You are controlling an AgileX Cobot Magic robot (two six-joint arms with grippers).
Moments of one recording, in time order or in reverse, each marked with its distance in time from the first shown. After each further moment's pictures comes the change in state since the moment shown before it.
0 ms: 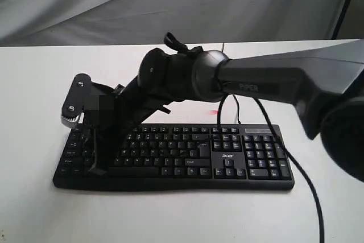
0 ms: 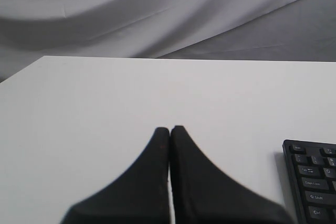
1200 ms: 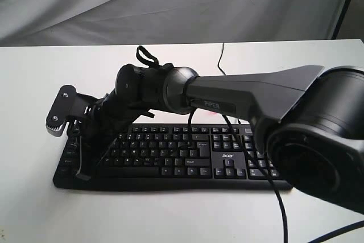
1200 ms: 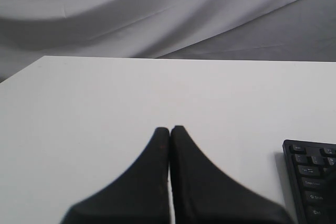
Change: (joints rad) left arm 0.000 0.000 0.000 0.000 0.000 0.000; right arm 0.045 0.155 -0.199 -0.135 0.019 0.183
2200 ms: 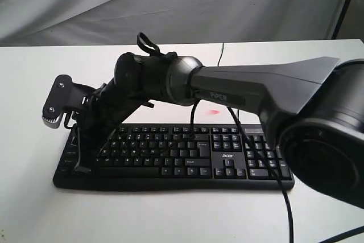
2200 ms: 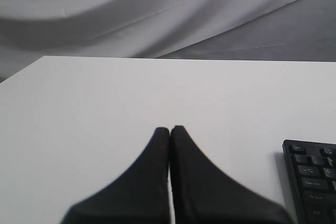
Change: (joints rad) left arm 0.000 0.000 0.000 0.000 0.000 0.000; right arm 0.000 -0.044 -0.002 -0.037 0.011 0.002
